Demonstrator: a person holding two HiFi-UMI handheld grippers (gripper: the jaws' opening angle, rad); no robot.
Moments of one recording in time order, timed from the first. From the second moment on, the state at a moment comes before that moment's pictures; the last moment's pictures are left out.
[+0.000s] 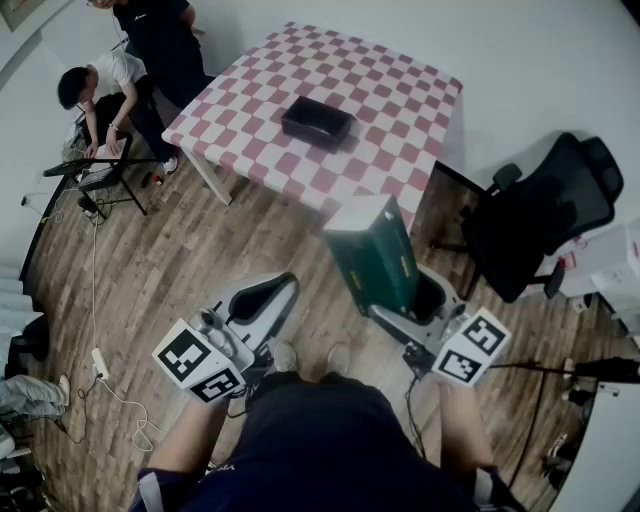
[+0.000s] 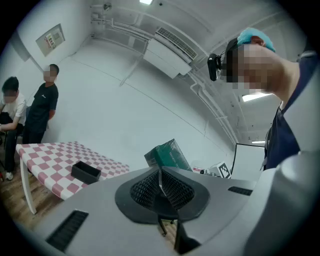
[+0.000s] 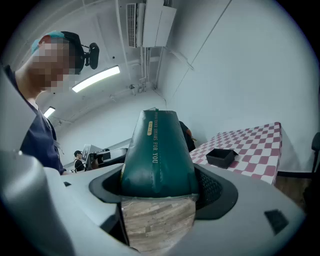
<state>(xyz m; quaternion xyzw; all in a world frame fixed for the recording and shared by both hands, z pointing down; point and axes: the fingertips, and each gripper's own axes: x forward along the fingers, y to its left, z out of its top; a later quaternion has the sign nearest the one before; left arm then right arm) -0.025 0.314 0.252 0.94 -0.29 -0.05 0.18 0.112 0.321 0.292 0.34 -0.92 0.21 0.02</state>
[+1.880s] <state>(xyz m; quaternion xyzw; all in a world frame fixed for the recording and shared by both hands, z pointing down) -0.035 0.064 0.325 0.92 -0.31 -0.05 0.23 0.126 0.065 0.369 0.35 -0.90 0.27 0.06</state>
